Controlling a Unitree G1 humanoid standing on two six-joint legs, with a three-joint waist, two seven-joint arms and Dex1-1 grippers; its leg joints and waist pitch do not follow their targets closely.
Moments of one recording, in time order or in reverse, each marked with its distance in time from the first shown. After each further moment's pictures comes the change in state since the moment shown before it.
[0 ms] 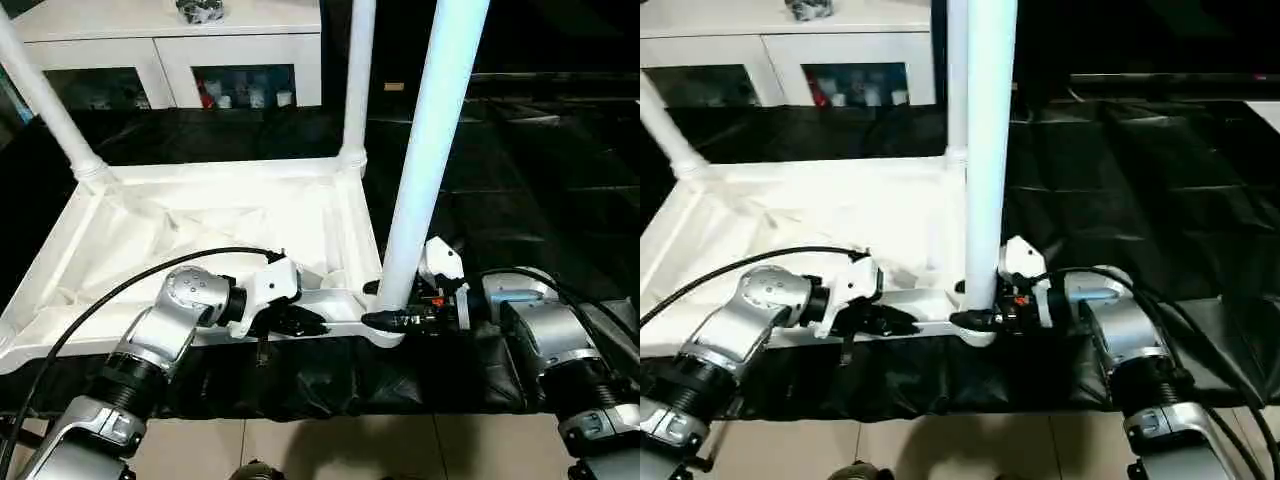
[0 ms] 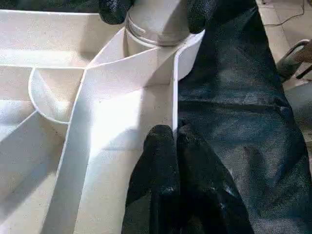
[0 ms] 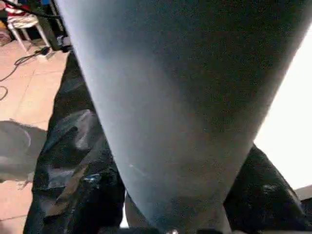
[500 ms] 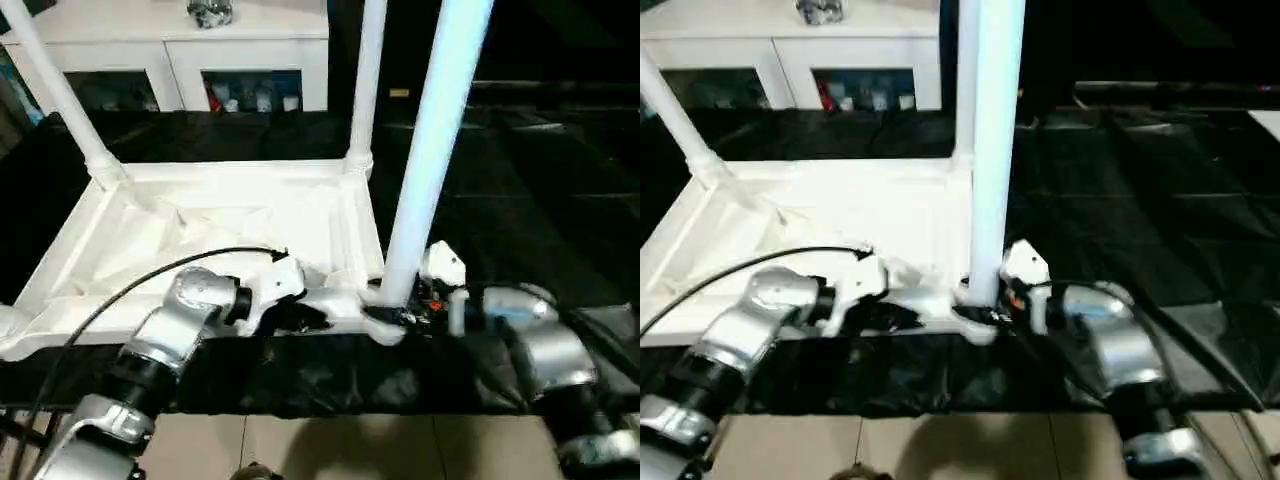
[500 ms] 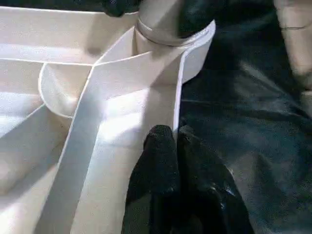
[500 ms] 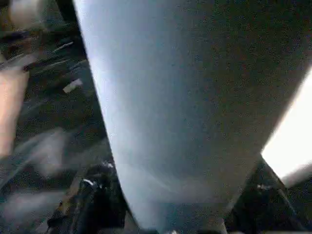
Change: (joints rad) left arm -0.014 -0.069 0.007 0.036 0.058 0.036 0.145; right arm 0.108 0.117 -0.083 -0.069 -0.038 0.020 -0.338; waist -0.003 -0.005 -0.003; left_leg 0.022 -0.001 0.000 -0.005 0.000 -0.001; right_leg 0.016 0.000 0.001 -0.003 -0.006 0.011
